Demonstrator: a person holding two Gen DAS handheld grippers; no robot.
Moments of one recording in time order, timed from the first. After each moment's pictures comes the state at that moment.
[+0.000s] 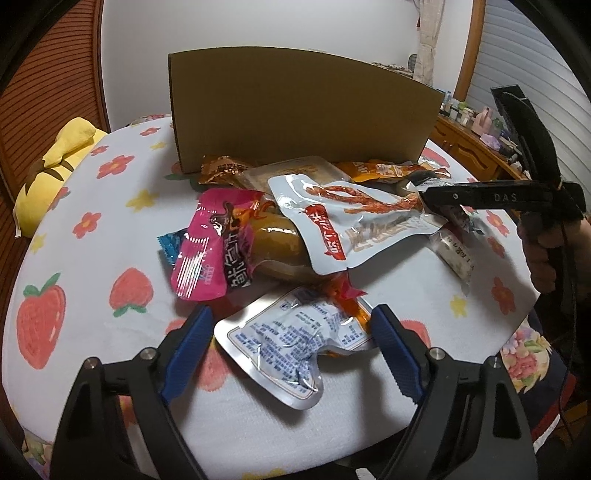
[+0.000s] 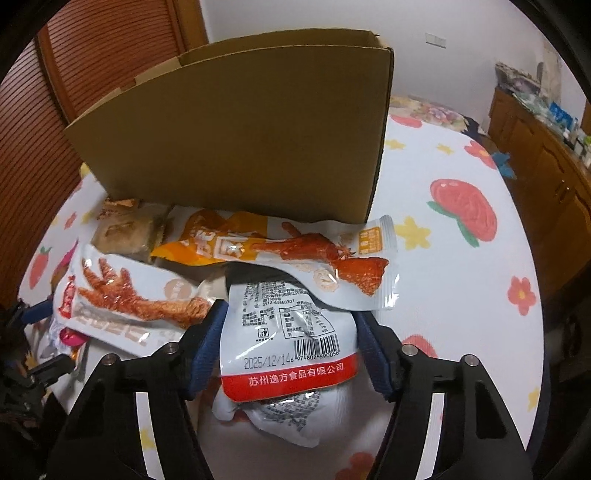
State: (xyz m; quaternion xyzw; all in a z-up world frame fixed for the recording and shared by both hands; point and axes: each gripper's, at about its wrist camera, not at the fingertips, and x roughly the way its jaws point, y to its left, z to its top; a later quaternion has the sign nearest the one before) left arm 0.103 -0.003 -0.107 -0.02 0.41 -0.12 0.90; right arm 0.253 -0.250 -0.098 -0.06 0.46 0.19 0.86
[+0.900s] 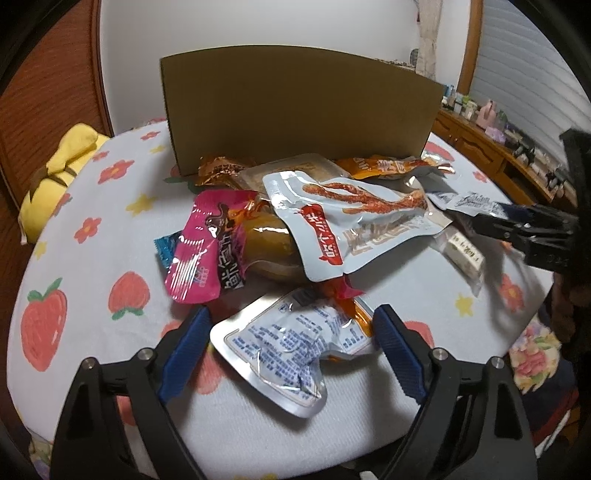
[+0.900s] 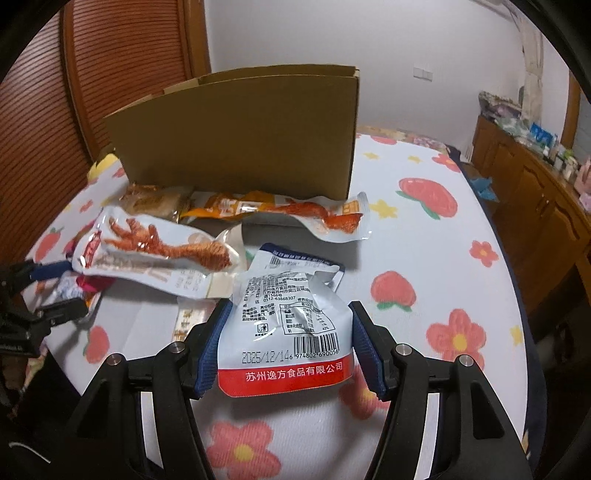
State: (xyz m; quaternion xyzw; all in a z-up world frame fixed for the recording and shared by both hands) left arm 0.103 -0.017 -0.111 0.01 0.41 -0.10 0.91; right arm 0.179 -0.264 -0.098 -0.07 0.38 0.17 0.90
